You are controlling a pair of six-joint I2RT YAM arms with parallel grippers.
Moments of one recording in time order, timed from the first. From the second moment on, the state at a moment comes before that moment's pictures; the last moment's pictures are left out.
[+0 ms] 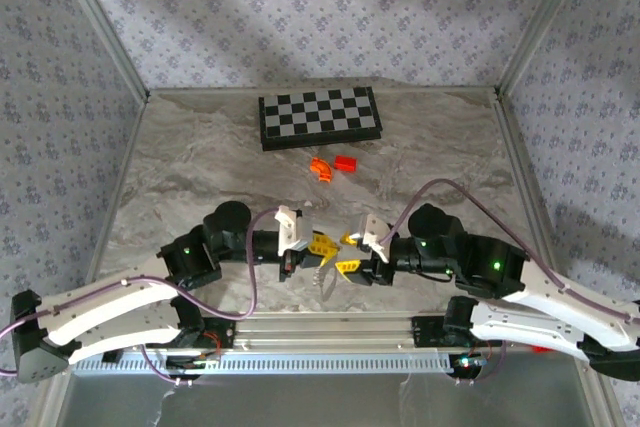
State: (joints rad) left arm -1.10 0.86 0.73 -0.01 0.45 0.02; right arm 1.15 0.74 0.90 -0.55 -0.19 -0.10
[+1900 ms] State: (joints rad) left arm -1.10 0.84 0.73 -0.06 0.46 0.04; right arm 1.21 0.76 0.97 -0.64 -0.14 -0.25
